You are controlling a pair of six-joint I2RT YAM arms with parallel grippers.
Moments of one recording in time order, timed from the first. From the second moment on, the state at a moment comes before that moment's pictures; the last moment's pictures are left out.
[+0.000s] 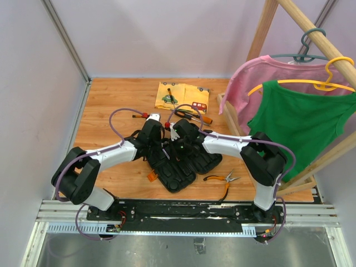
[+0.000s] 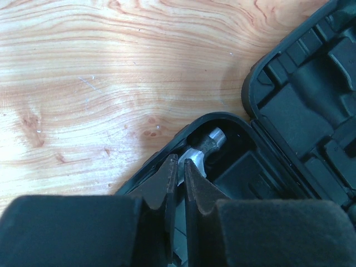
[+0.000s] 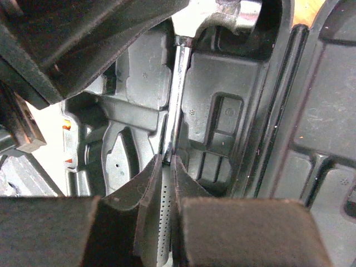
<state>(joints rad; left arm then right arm) -0.60 1.47 0.73 -0.05 -0.27 -0.44 0.87 1.84 1.14 -0.21 -0.30 0.31</state>
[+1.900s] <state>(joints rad) -0.60 0.96 0.39 -0.16 -0.35 -0.85 0.87 2.07 1.54 -0.37 -0.27 0.20</state>
